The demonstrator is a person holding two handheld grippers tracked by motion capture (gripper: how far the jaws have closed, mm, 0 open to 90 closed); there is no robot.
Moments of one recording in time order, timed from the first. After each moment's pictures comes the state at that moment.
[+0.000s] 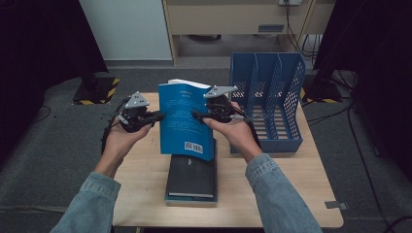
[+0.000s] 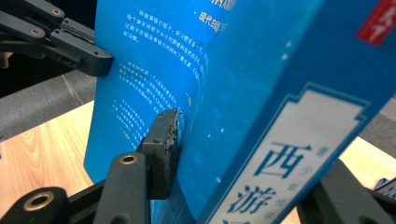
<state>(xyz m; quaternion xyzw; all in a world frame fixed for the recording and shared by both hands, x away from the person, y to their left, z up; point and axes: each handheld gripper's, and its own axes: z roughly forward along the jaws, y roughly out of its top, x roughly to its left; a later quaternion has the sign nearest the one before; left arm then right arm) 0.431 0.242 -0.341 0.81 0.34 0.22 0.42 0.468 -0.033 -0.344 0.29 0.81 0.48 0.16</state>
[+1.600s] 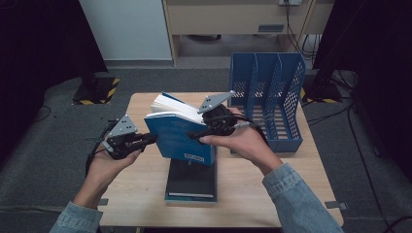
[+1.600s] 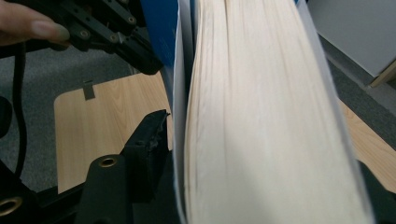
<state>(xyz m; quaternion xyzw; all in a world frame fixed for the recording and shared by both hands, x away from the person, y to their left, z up) 0.363 0.256 -0.344 0.82 0.31 0.20 0.43 0.403 -0.032 -0.293 0.17 0.87 0.44 0.11</state>
